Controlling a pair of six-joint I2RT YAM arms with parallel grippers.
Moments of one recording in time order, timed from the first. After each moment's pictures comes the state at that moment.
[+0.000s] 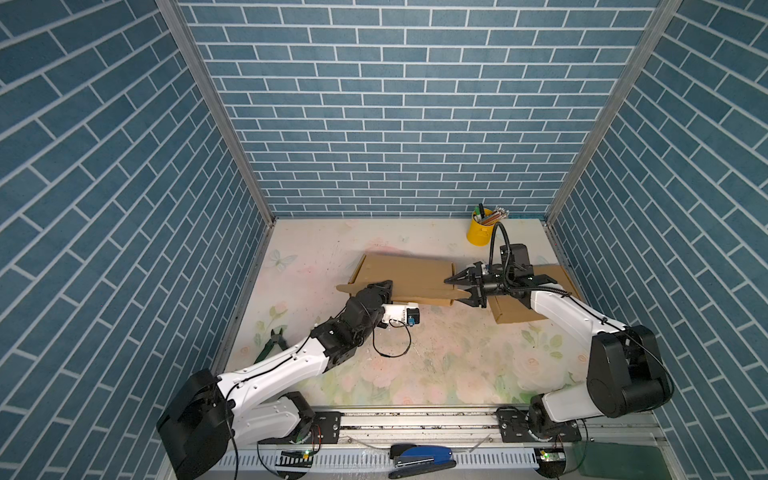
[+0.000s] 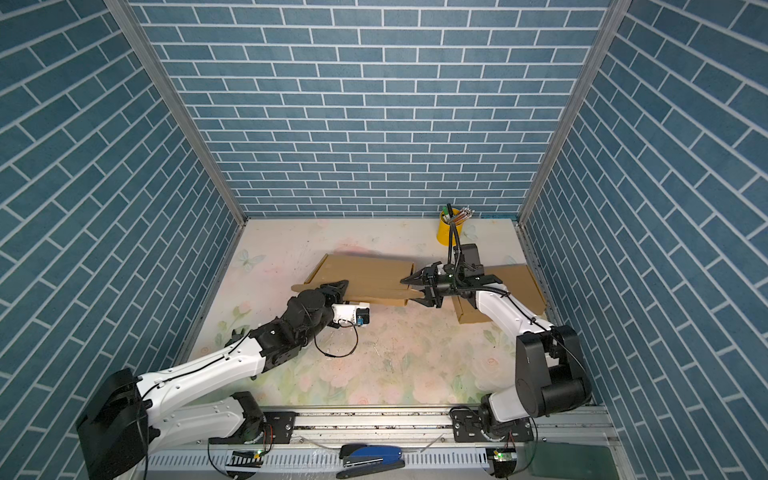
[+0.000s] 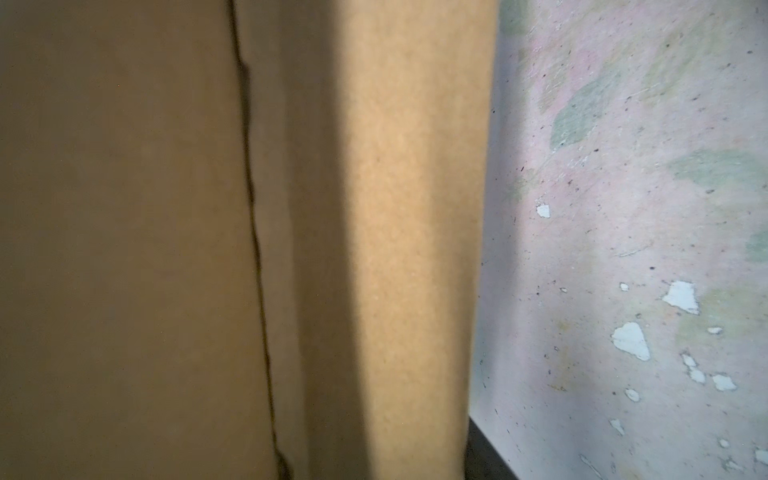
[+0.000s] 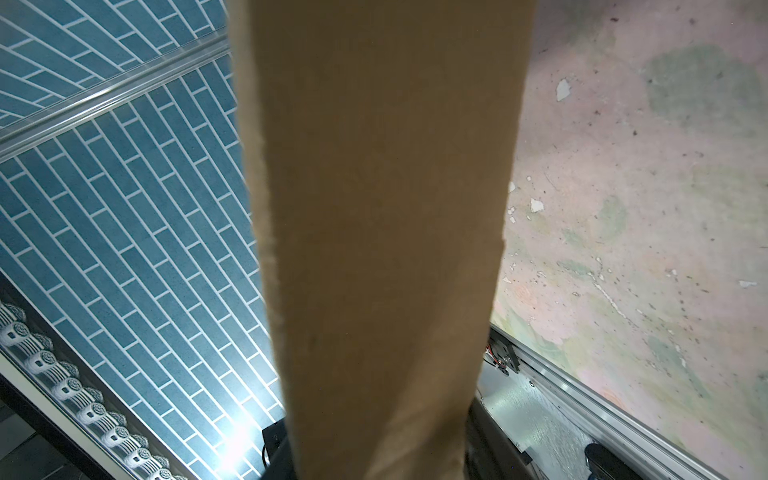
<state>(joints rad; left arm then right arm) -0.82 1.14 0.62 0.12 -0.31 1.22 0.29 1.46 0.93 -0.26 -1.10 1.26</state>
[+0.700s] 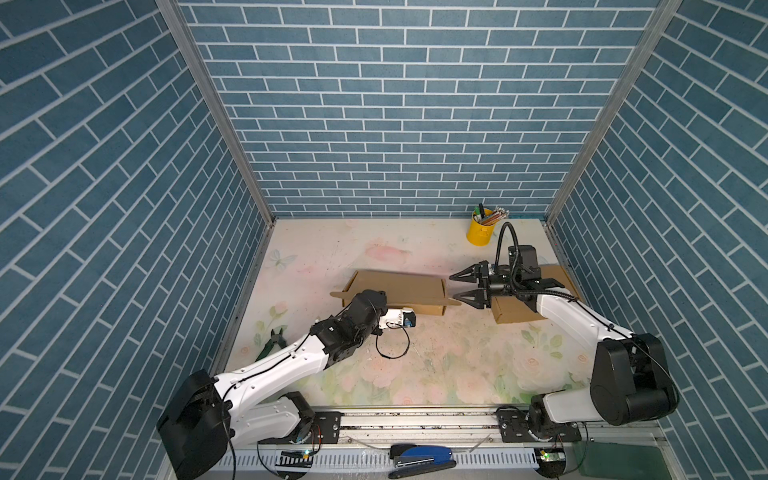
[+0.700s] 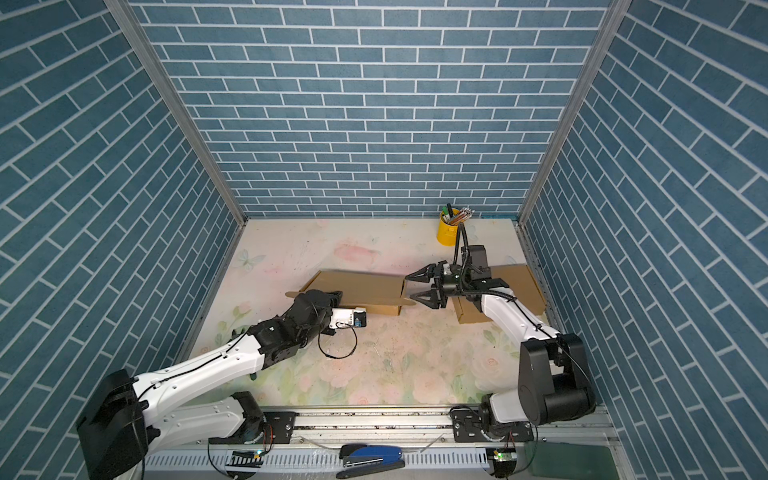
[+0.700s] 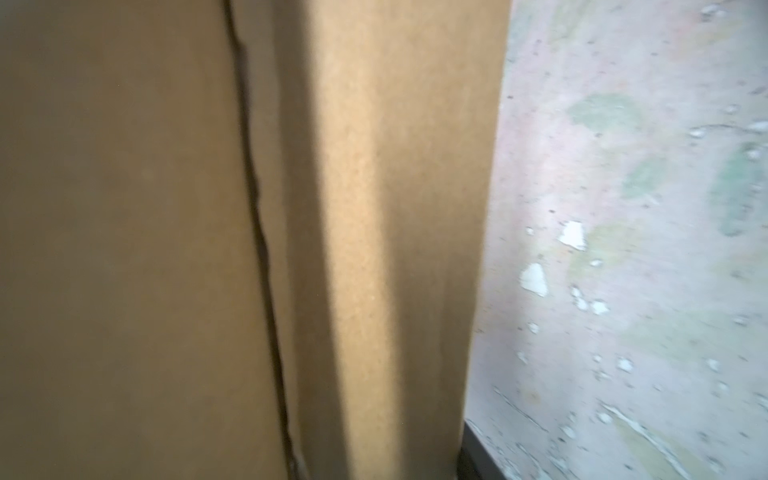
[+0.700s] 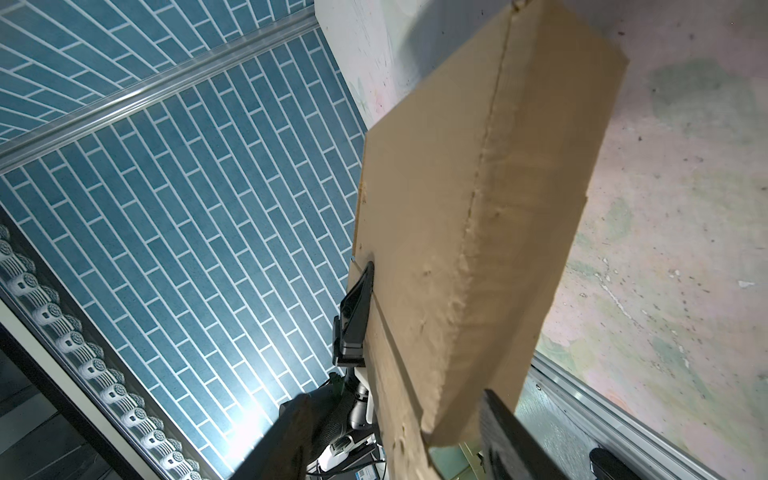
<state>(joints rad) -0.82 1.14 0.69 -0.20 -0.34 1.09 0.22 1.41 0.89 -0.22 -1.13 1.26</state>
